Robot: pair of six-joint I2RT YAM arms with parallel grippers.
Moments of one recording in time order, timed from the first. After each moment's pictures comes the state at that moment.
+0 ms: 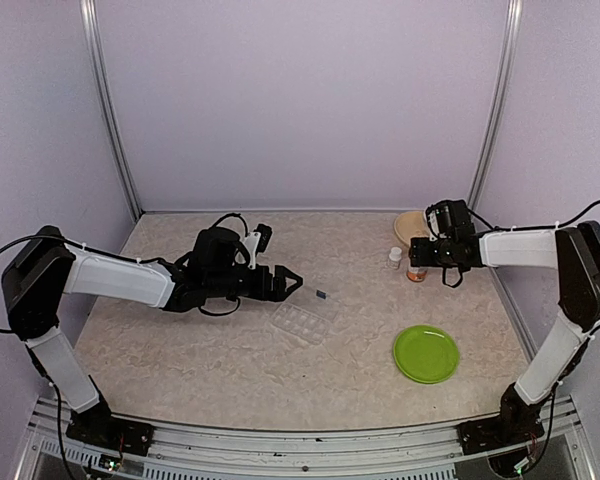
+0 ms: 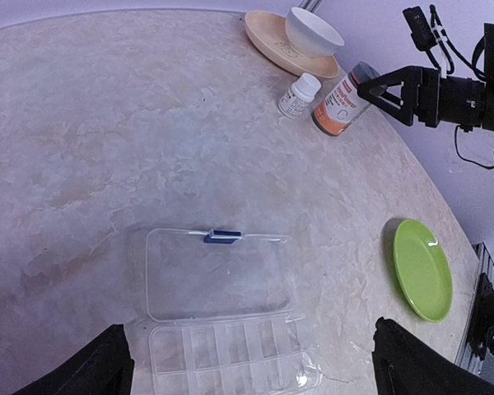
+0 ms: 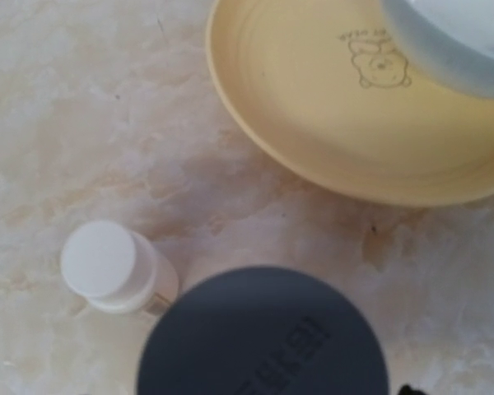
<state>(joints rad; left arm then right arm) -0.76 1.71 0.91 0.32 0.18 -0.43 0.29 1.67 1.00 -0.05 0.15 0.23</state>
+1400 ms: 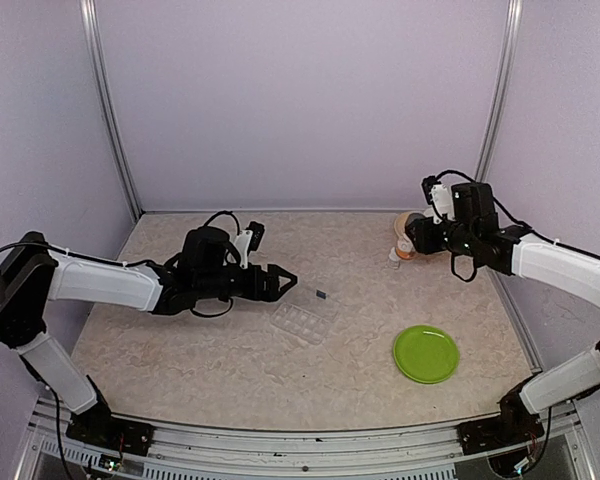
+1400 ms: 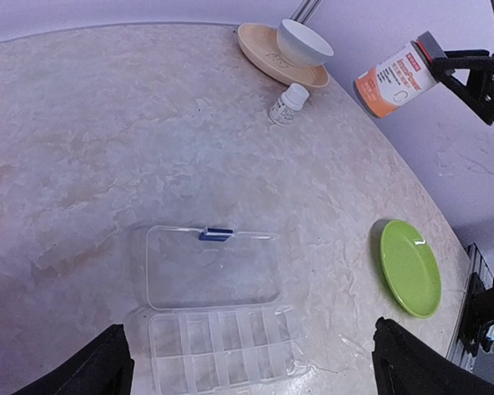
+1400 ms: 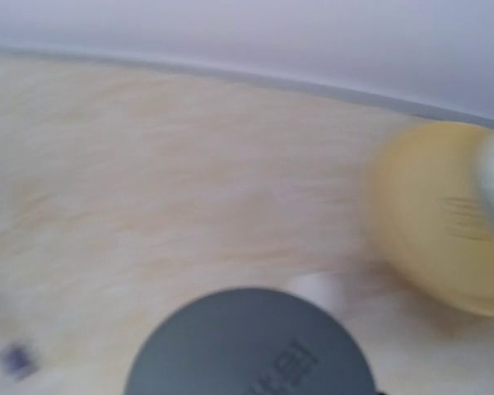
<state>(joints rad) -0.76 1.63 0.86 0.33 0.17 -0.43 0.41 1.34 0.96 -0.10 0.09 0.08</state>
